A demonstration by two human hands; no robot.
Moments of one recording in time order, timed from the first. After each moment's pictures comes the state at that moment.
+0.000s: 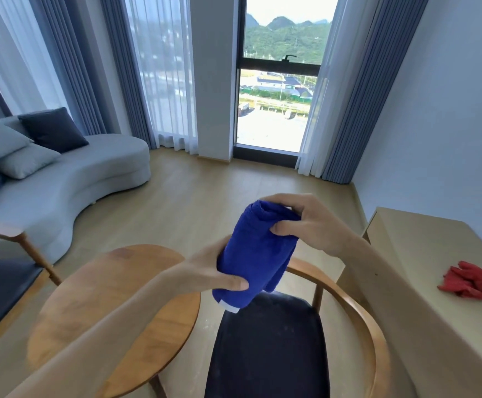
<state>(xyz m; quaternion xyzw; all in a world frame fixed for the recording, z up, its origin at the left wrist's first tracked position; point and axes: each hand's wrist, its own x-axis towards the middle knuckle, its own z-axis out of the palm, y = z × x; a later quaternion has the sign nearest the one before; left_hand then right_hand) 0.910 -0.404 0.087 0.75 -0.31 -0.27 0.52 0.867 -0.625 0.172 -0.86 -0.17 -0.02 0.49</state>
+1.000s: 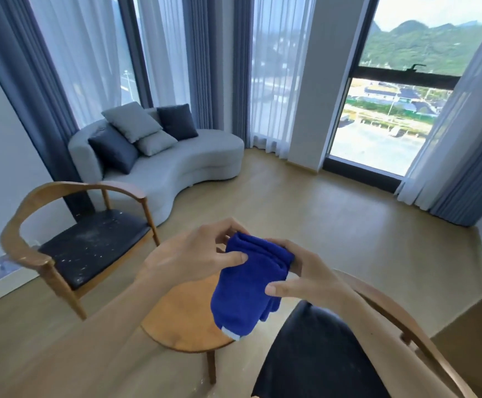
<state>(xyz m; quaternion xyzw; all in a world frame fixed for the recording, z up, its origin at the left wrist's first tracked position) 0.859 -0.264 0.118 0.87 -0.17 0.00 0.47 0.876 -0.494 0.094 -0.76 -0.30 0.15 0.55</state>
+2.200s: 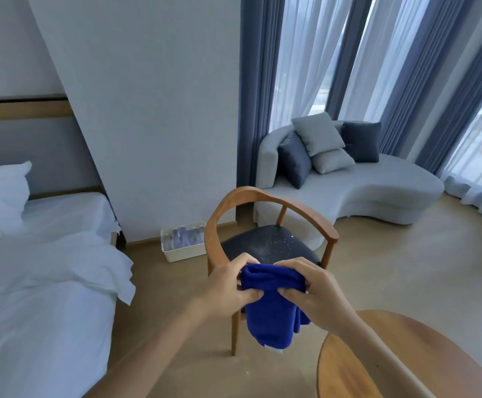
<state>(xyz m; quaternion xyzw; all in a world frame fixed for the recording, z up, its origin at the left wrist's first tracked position) 0.861 0.313 0.022 0.86 0.13 0.11 0.48 0.987 0.150 0.039 -0.75 -0.49 0.14 0.41</state>
